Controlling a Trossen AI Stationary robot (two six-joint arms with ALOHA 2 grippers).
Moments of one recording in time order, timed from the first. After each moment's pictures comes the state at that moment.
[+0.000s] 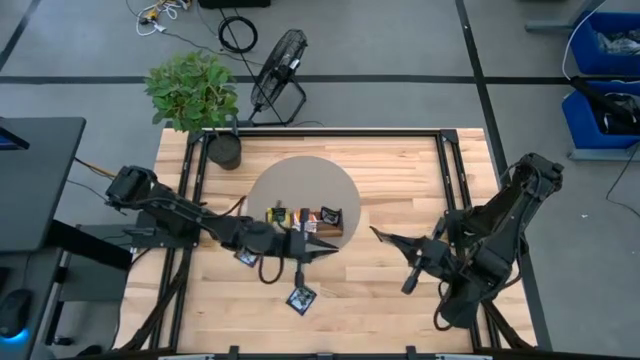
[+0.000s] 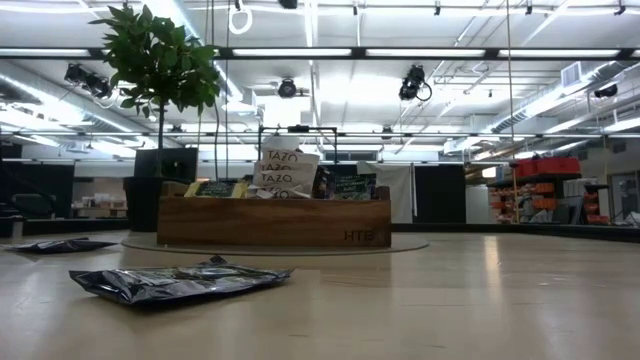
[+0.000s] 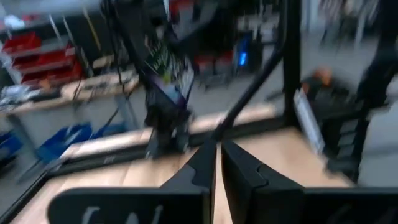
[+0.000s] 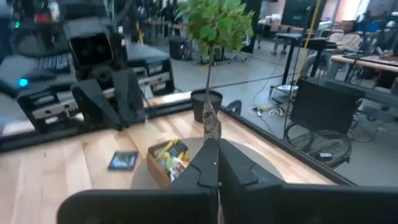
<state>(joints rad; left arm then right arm) -0.35 1.58 0.93 0.64 -0.31 0.17 0.91 1.37 1.15 -0.76 1.41 0.93</state>
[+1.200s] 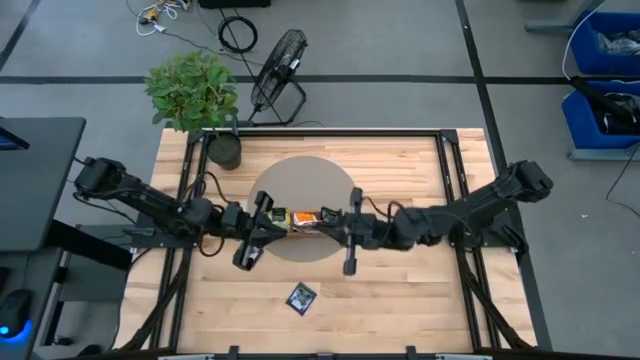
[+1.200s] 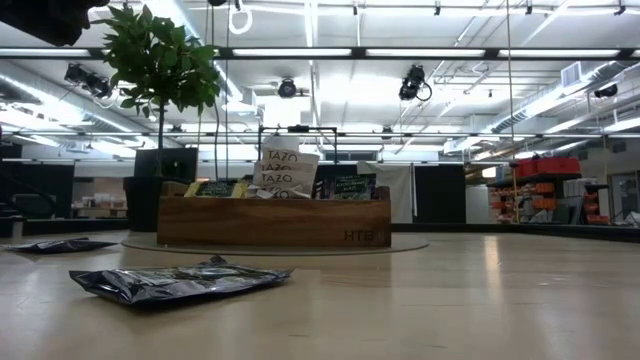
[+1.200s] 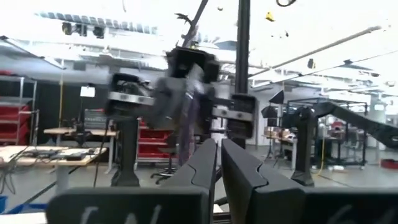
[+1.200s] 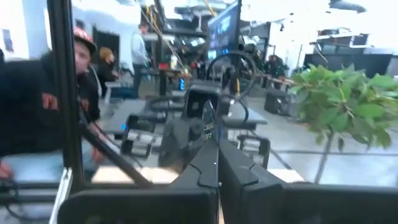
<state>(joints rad) -0.31 1.24 0.46 1.23 -0.10 -0.04 0.39 1.51 1.15 0.47 0.47 -0.14</state>
